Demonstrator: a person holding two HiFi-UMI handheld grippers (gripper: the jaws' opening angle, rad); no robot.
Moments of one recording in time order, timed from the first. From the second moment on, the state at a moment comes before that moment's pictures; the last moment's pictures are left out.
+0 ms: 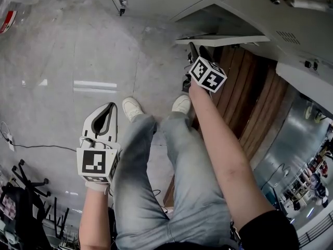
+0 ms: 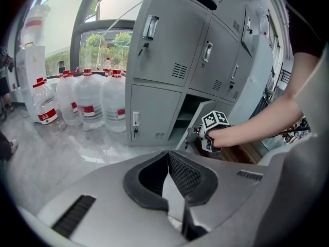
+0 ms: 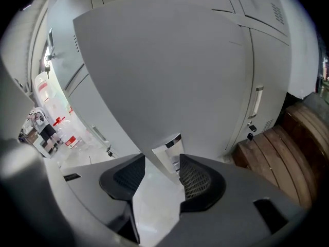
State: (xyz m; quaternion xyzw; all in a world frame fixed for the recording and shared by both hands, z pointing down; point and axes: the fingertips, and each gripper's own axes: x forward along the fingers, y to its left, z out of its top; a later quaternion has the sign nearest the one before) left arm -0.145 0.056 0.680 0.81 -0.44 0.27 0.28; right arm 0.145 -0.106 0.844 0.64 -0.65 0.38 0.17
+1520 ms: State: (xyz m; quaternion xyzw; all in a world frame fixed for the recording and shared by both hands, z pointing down) left arm -0.128 0.054 0.662 0.81 -0.45 0.27 0.28; right arm 0.165 -0.049 0.848 0.62 -0.63 0.42 0.20
